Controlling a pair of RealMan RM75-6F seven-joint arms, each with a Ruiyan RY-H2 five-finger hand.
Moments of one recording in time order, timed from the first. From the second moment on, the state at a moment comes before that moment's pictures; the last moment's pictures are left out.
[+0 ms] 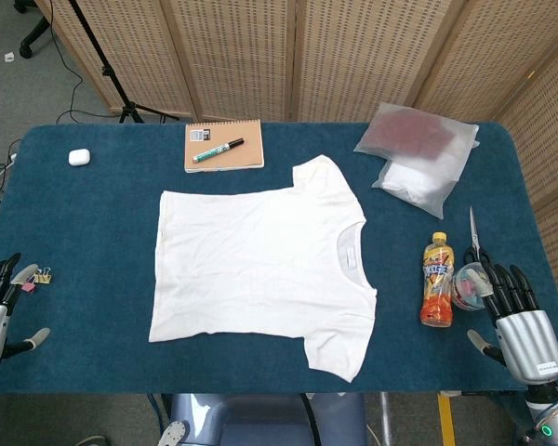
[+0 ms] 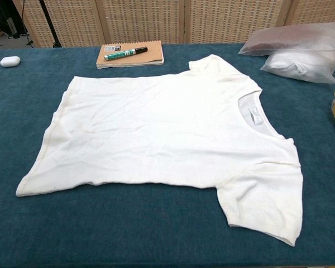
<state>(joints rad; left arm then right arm) -0.05 -1.10 -0.02 -1.67 1.56 1.55 0.04 0.09 -1.18 0.02 -1.46 -1.73 1.65 -0.01</state>
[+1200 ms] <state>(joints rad) -0.05 -1.09 -0.03 -1.68 1.53 1.55 0.02 0.24 -1.43 -0.18 -1.22 -2.14 1.49 -0.16</state>
